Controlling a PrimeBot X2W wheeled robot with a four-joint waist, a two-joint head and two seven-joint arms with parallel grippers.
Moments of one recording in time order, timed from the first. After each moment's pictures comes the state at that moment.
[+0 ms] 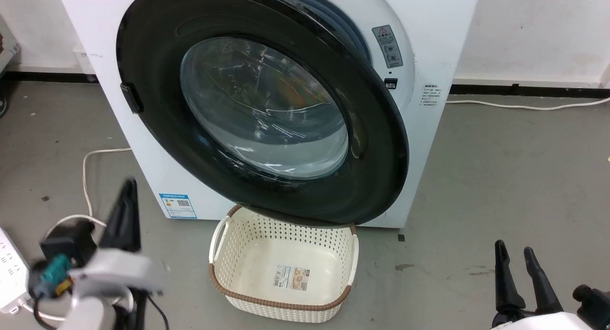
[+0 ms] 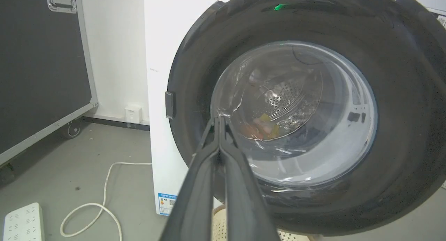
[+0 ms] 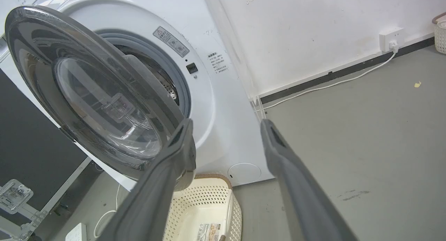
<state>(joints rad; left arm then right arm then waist) -0.20 0.40 -0.20 0.16 -0.53 0.11 -0.26 0.04 -0.05 -0.06 0.19 0.48 0.13 -0.26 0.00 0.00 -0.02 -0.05</state>
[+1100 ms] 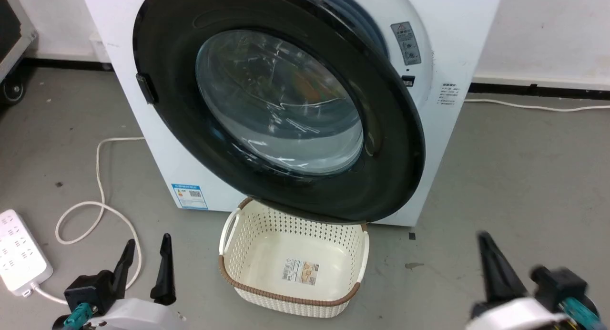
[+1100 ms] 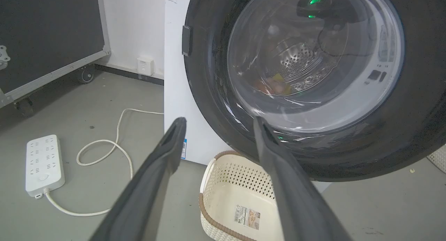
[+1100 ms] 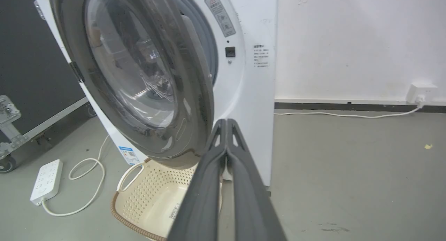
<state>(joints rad) -0.02 0.33 -0.20 0.17 -0.56 0.12 -0.26 0.03 -0.05 -0.02 0.16 0.17 0.13 -0.23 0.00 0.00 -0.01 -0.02</state>
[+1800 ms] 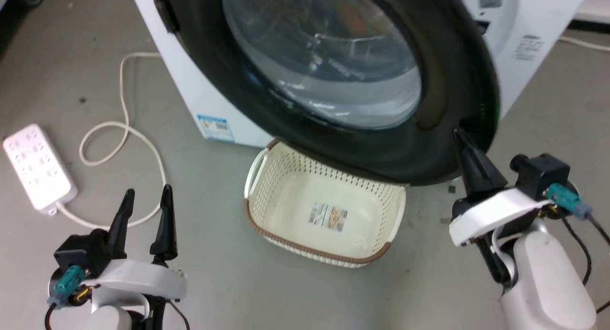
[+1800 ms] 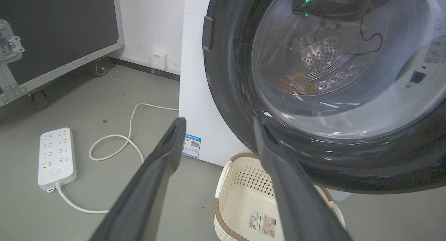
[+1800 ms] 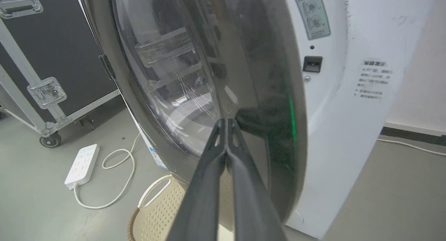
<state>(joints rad) -0.13 0.32 -0.18 0.12 -0.54 0.09 -0.26 -0.41 -0.05 0.03 0.36 0.14 0.13 -0.19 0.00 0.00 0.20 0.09</state>
